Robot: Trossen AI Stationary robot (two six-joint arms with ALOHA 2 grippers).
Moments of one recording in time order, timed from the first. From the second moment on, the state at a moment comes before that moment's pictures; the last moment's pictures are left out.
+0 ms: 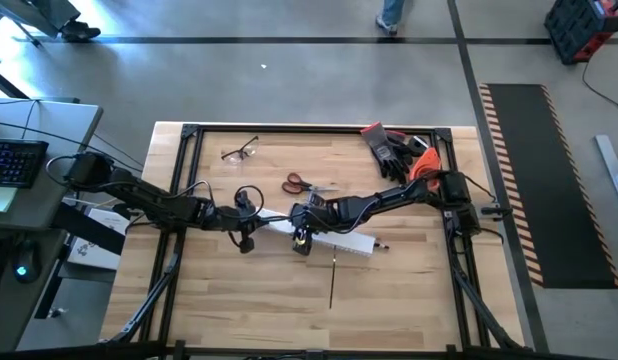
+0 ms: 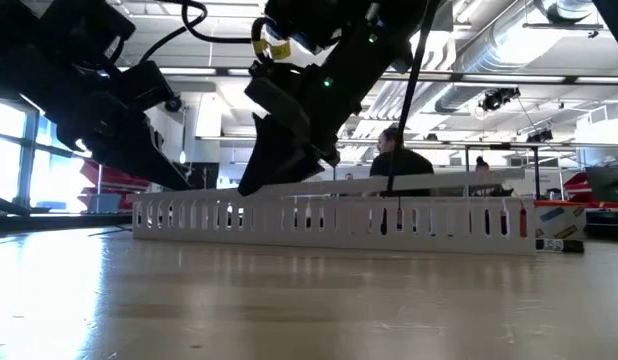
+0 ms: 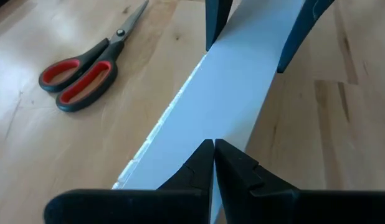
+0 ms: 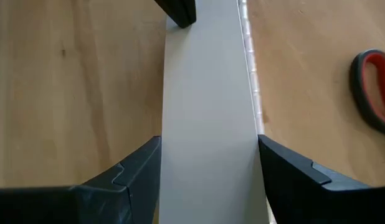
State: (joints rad) left arm -0.21 1.19 0.29 0.23 -0.36 -0.24; right arm 0.09 2.08 1.42 -0.24 0.16 0.31
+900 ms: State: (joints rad) left arm -0.37 1.26 0.37 0.34 -0.37 -0.35; right arm 0.15 2.10 1.48 -0.35 0.13 0.20
